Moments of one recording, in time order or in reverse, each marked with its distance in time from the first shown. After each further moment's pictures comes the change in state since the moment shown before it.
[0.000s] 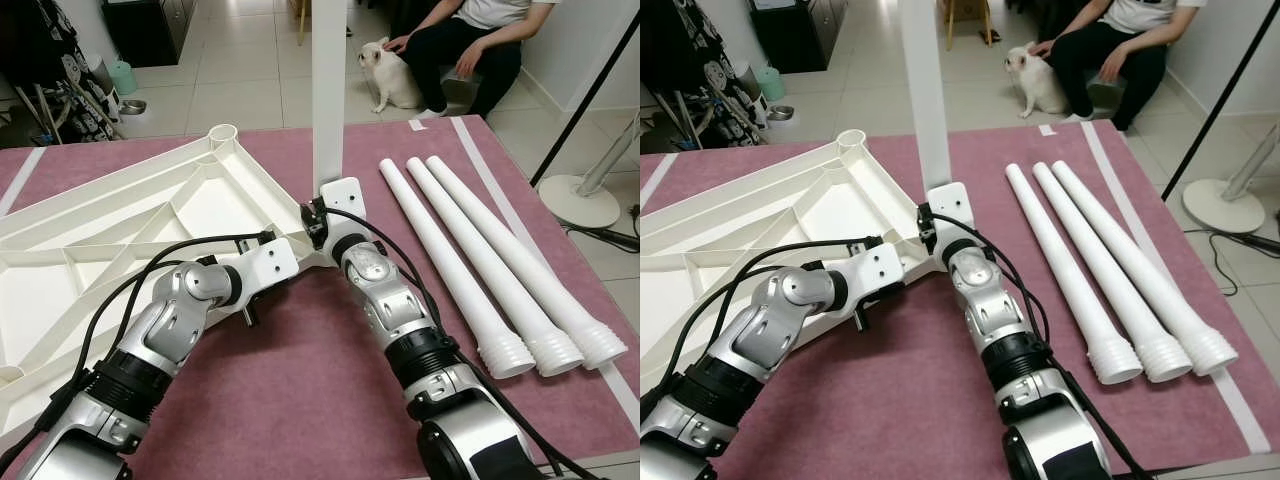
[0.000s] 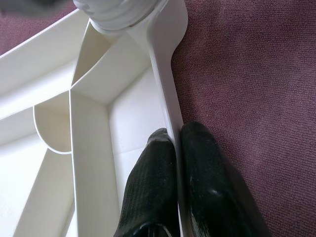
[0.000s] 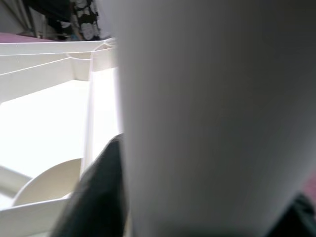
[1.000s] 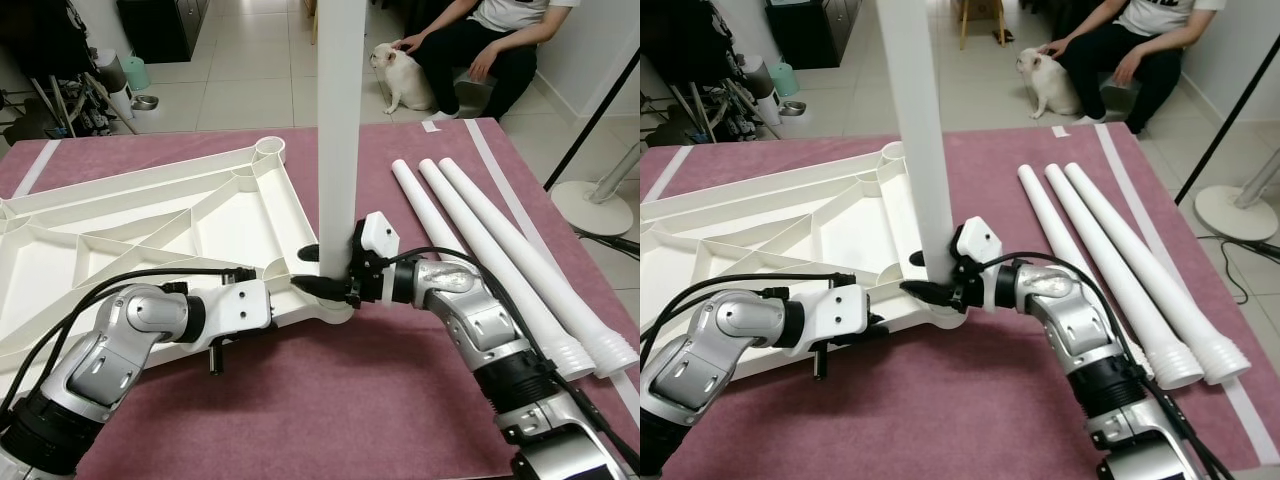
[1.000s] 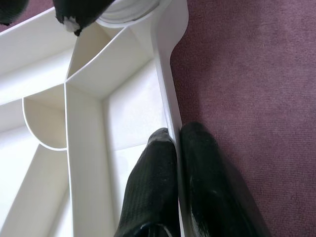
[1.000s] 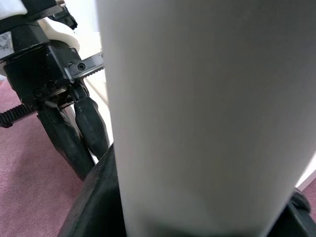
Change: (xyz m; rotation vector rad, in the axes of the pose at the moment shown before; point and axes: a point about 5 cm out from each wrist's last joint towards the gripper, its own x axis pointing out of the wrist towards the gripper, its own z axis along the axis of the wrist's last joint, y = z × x) left arm -0.055 -0.028 -0.006 0.132 -0.095 -0.270; right arm -0.068 -0.027 0.007 -0.105 -0.029 0.929
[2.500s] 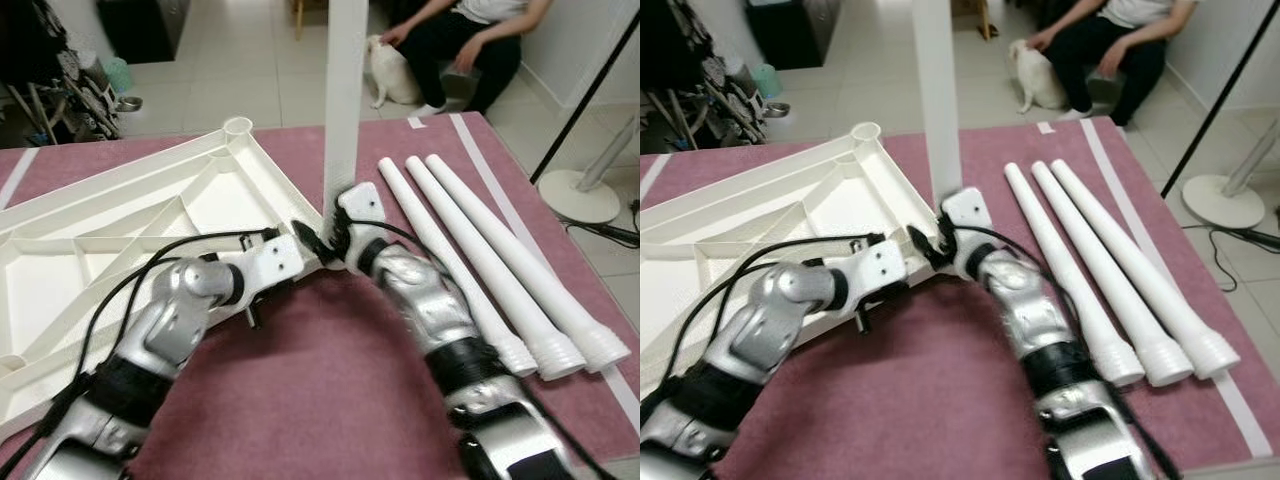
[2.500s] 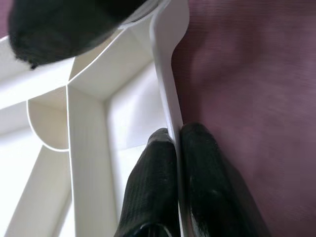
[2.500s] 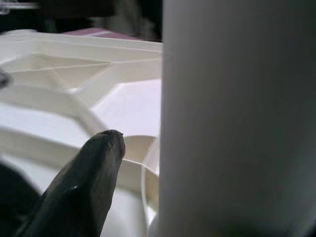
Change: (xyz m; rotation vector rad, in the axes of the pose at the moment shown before) left arm 0.026 0.030 0.008 -0.100 0.065 0.189; right arm 0.022 -0.025 -0.004 0.006 -0.028 -0.435
